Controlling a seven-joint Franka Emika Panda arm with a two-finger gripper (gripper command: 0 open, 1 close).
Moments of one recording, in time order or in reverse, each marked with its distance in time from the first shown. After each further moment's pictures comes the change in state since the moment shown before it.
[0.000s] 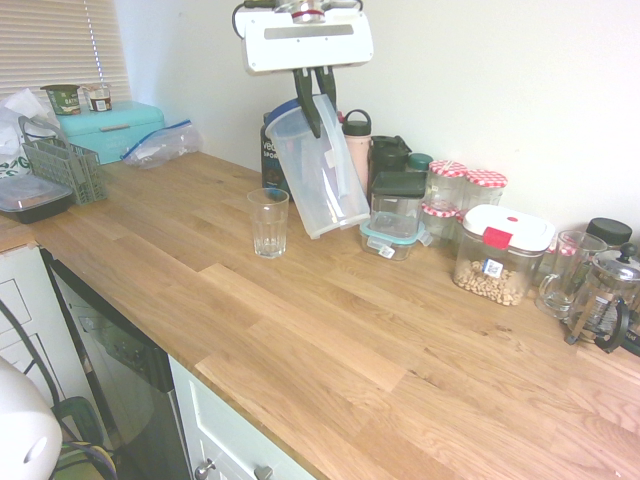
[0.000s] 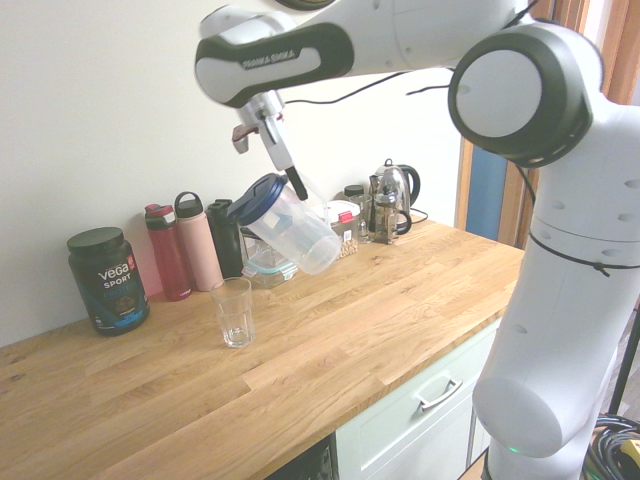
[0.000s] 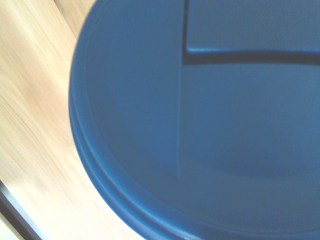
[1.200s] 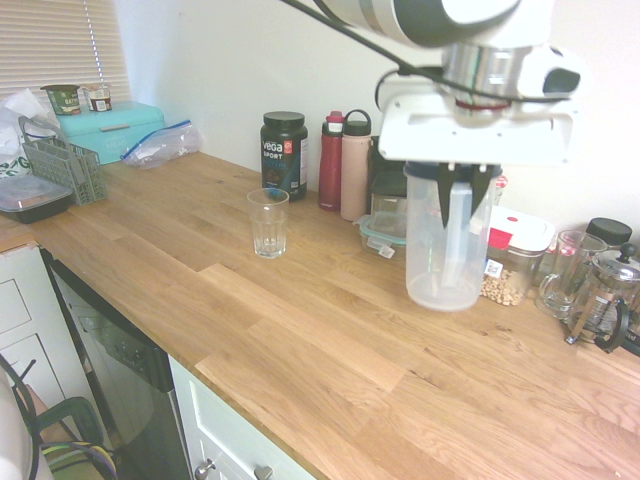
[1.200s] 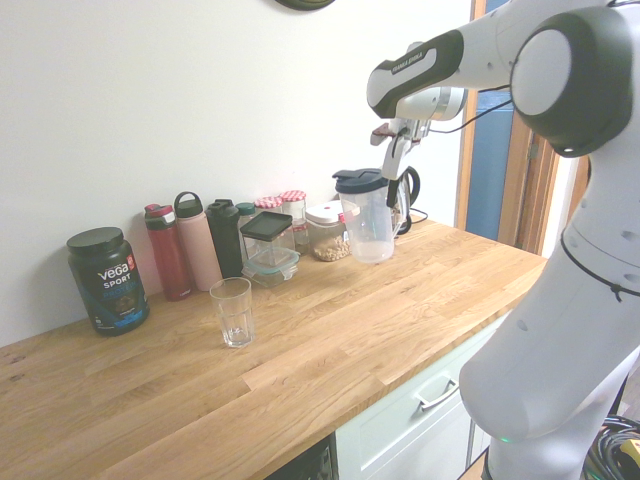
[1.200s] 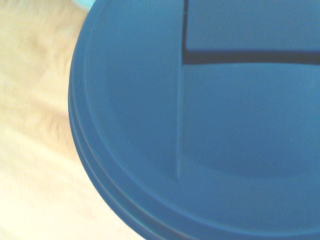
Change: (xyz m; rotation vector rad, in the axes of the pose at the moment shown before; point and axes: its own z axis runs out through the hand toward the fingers) arm -0.103 0.238 0.168 0.362 0.250 0.449
